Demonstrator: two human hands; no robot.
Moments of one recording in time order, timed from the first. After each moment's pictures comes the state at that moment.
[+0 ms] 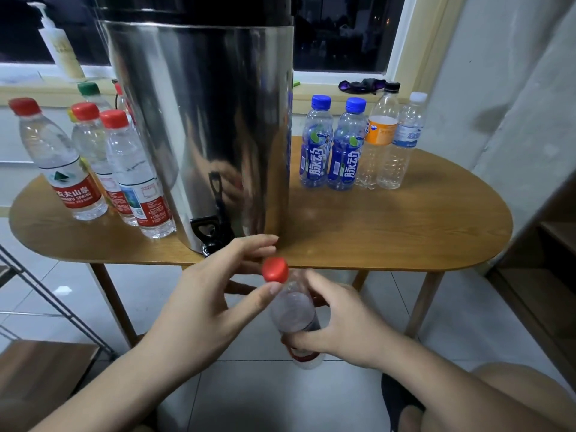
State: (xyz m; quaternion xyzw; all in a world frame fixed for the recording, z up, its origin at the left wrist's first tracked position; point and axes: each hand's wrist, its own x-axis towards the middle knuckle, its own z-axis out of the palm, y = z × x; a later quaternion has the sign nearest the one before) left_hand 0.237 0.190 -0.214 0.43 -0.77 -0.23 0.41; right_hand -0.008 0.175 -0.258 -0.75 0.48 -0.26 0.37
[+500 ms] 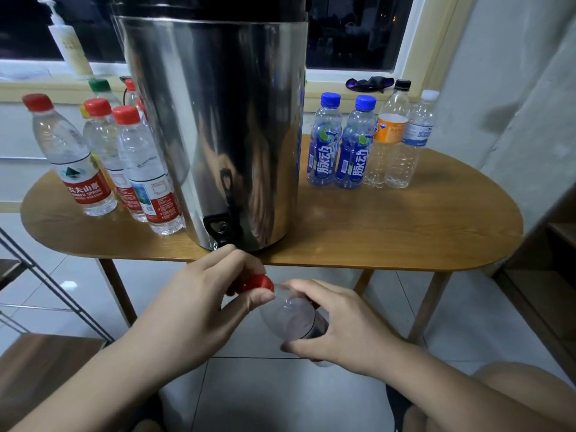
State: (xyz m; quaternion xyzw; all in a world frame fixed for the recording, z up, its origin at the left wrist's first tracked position) left_hand 0.265 0.192 -0.210 0.45 -0.83 -0.10 0.32; right_hand 0.004 0.180 -0.265 -0.79 0.48 -0.25 0.29
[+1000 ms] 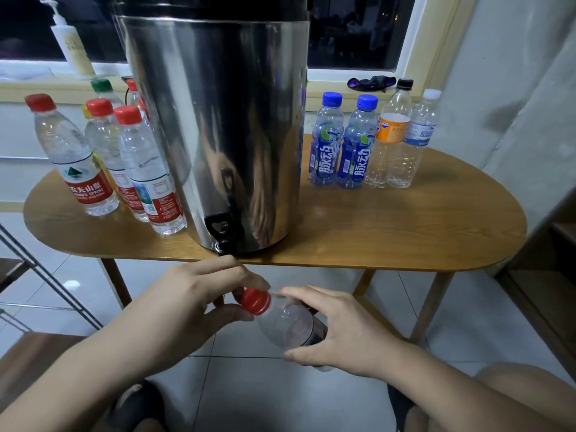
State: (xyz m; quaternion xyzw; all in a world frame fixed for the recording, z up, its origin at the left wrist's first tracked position) left_hand 0.288 0.185 -0.206 0.38 -0.88 -0.11 0.26; right_hand 0.003 0.178 -0.270 -0.80 0.46 -0.22 0.32
